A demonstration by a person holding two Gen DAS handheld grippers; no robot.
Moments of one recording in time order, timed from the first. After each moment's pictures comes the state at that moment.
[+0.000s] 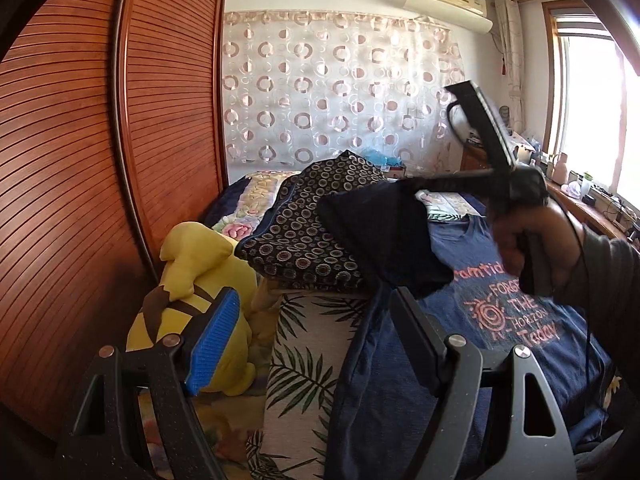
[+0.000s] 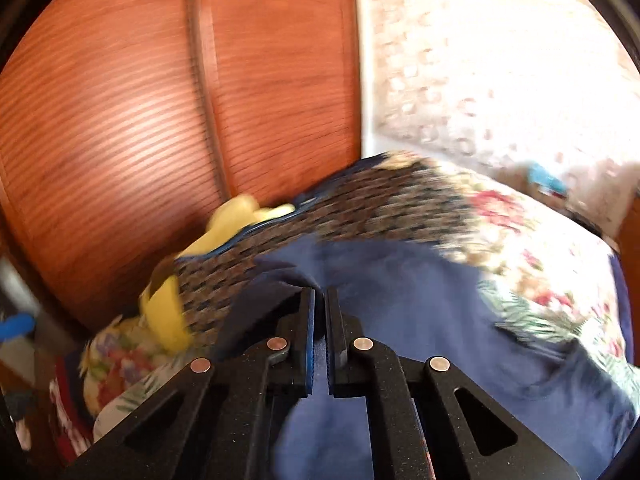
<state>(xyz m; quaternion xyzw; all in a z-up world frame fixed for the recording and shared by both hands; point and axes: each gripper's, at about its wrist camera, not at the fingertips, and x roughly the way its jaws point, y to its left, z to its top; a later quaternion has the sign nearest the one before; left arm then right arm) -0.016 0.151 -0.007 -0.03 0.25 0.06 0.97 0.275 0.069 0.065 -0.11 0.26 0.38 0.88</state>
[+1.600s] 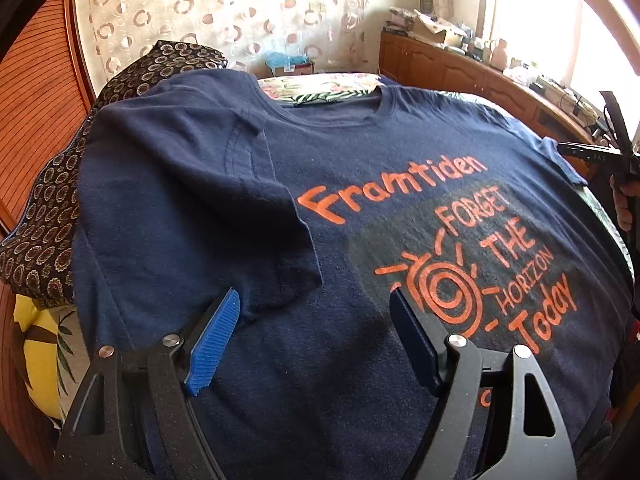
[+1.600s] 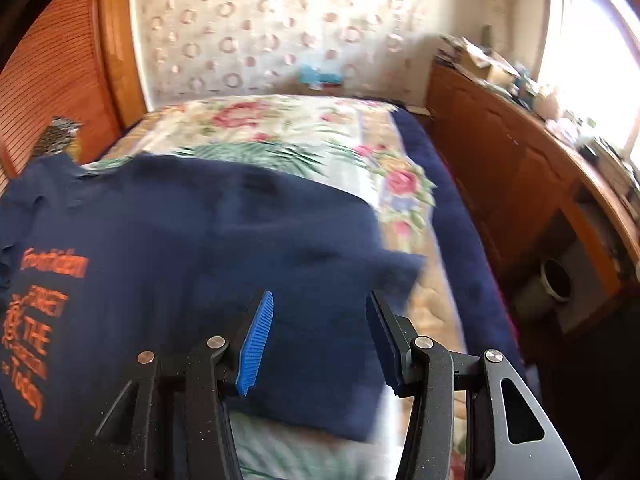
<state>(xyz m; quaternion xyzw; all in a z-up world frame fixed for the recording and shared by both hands) 0.133 0.020 -0.096 0.04 0.42 -0.09 0.90 0.247 -0.366 -0.012 -0.03 0.37 0.06 0.92</state>
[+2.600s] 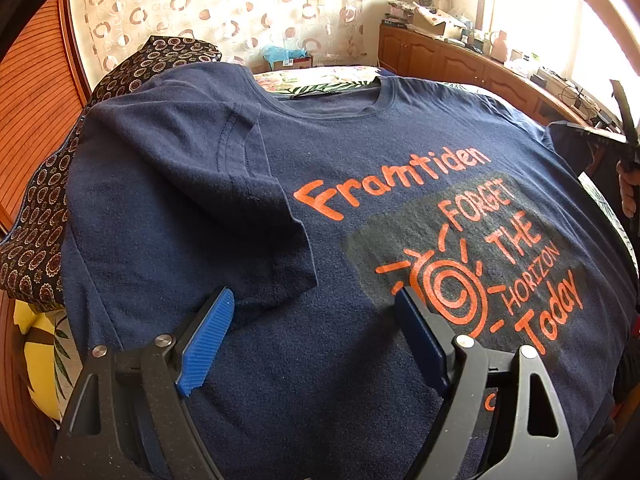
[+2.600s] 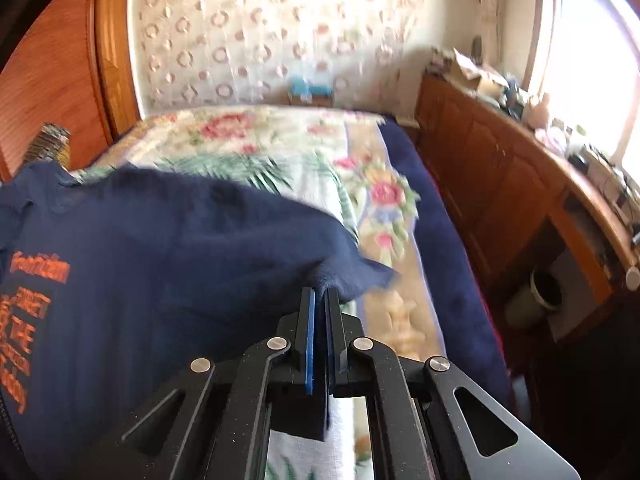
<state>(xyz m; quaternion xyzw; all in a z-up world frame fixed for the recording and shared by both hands) 0.141 0.016 -0.101 0.05 0.43 -0.09 0.90 0.256 -0.367 0.001 -0.05 0.34 0.05 0.94</state>
